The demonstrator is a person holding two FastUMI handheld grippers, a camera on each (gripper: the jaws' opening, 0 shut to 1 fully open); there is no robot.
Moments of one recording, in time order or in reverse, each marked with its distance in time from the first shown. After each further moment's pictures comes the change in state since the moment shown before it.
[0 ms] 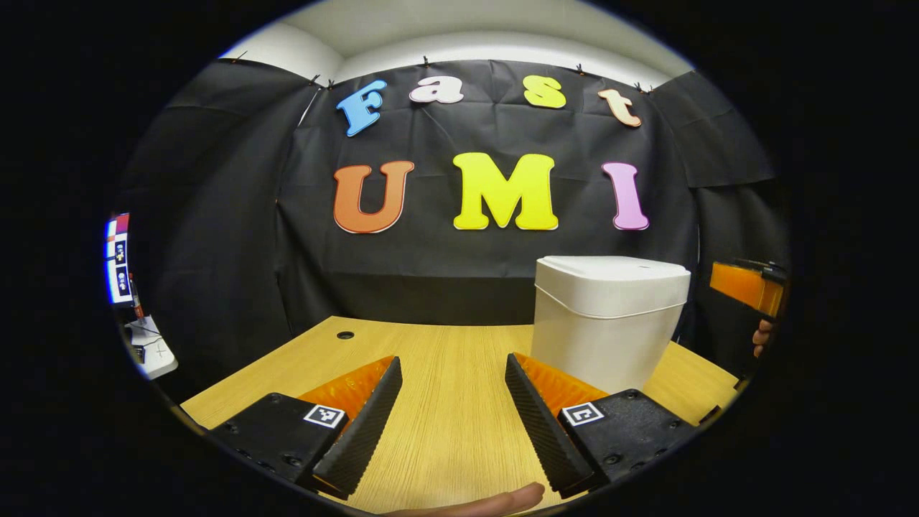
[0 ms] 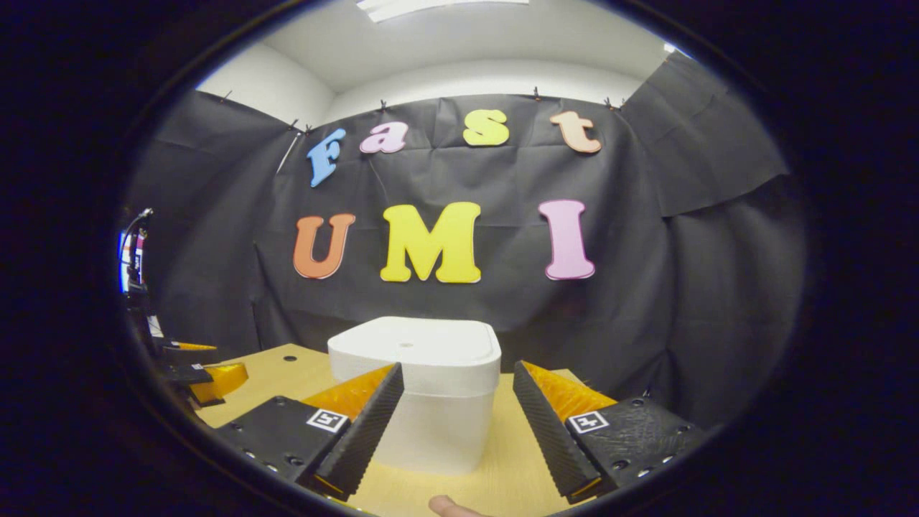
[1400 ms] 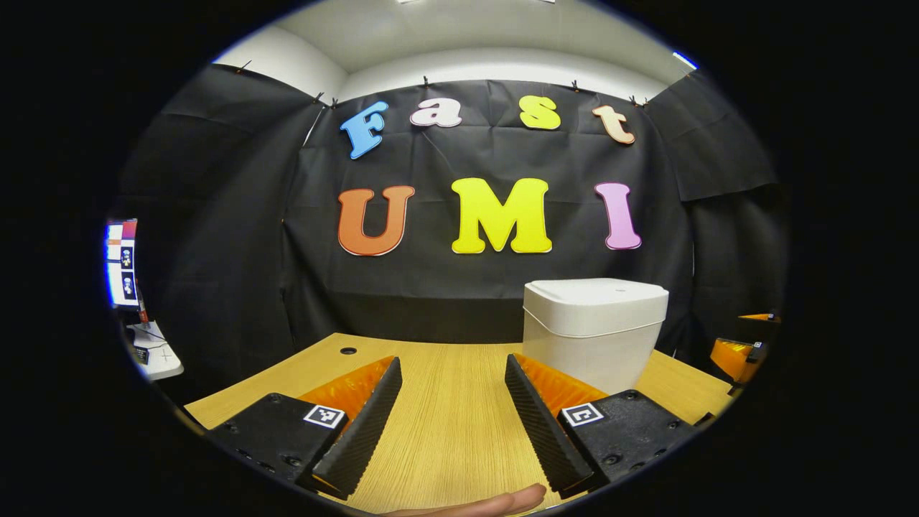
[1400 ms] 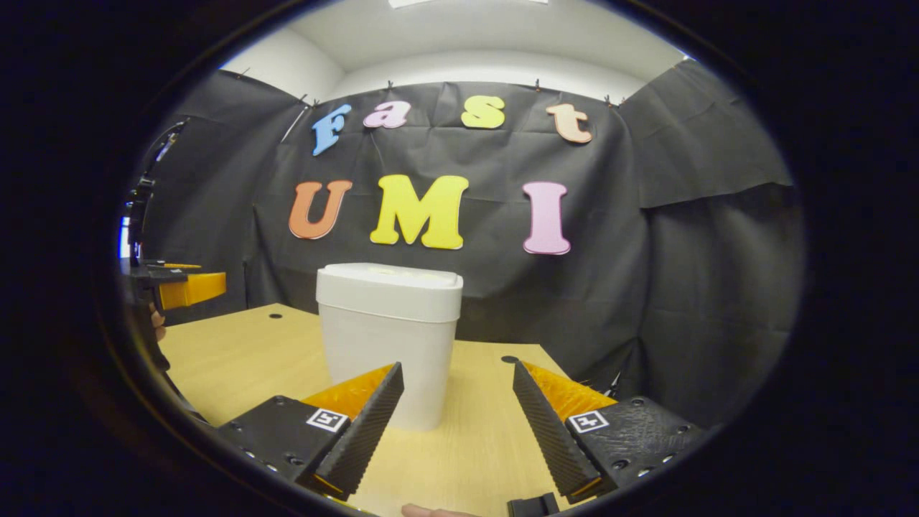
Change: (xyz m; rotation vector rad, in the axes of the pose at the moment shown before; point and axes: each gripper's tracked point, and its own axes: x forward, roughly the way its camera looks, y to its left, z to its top) left arm -0.027 -0.008 0.022 0.002 -0.081 0.011; right arm -0.046 -0.037 -0.052 -0.104 0.066 -0.042
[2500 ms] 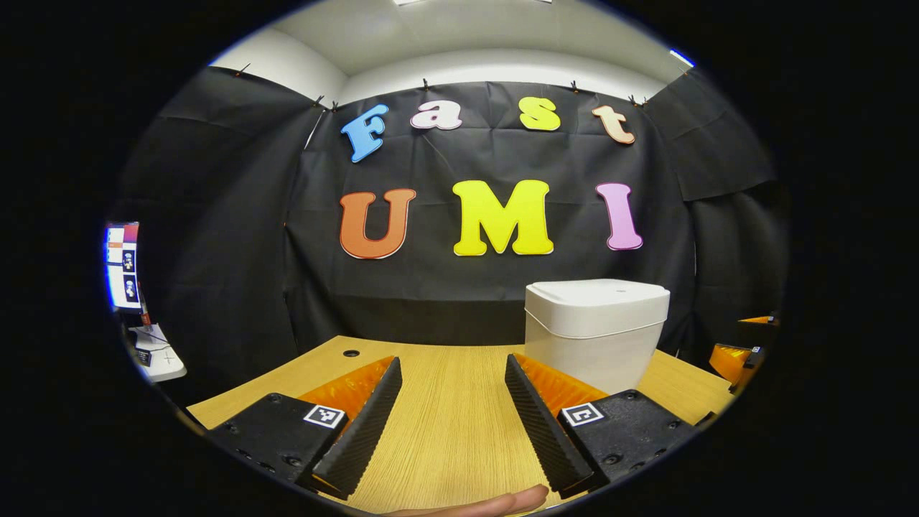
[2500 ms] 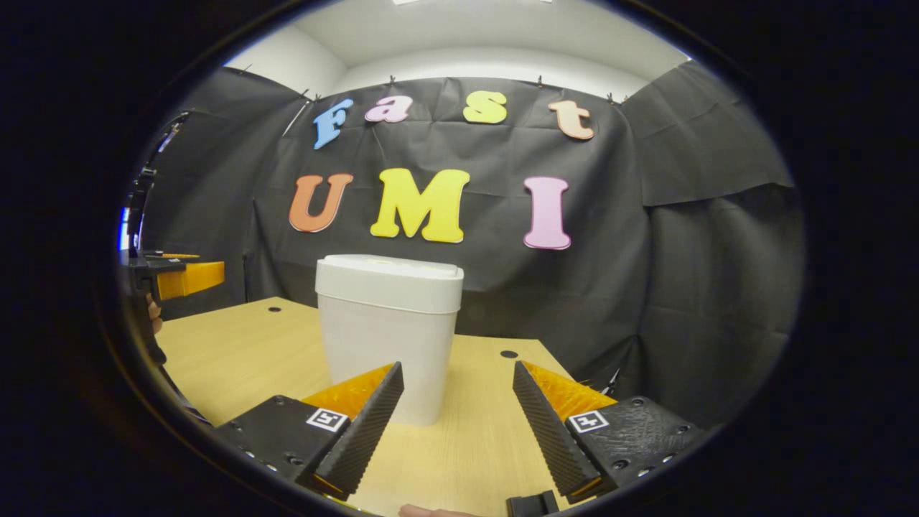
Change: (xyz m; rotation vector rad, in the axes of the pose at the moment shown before) left arm 0.000 -0.001 0.003 0.009 -0.011 0.011; right arm 0.000 0.001 -0.007 -0.007 0.018 -0.002
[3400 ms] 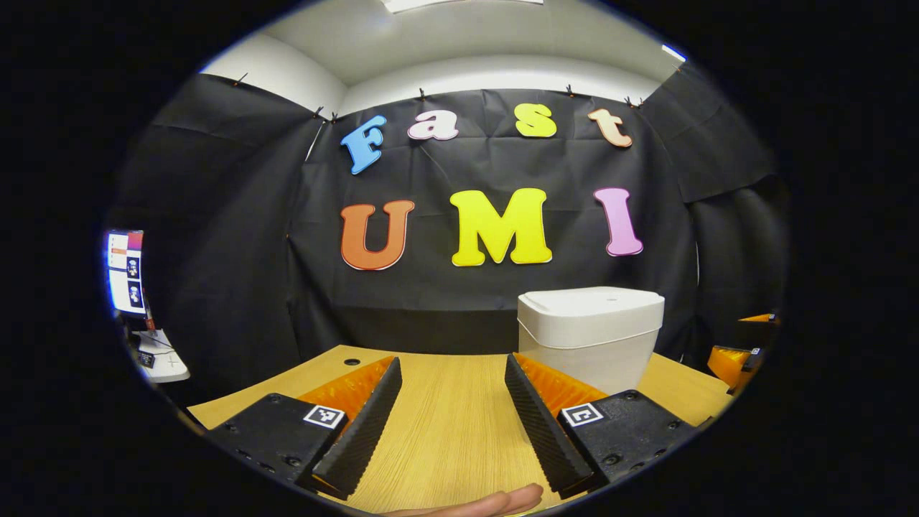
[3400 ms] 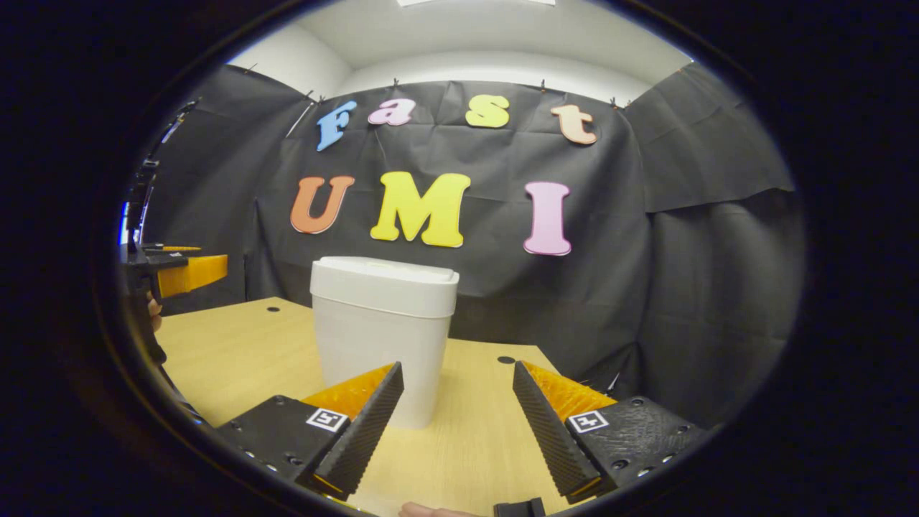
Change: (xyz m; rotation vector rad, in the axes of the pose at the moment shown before) left arm 0.000 -0.021 0.007 0.019 -0.024 0.034; right arm 0.007 -0.015 0.006 -0.016 -0.033 0.024
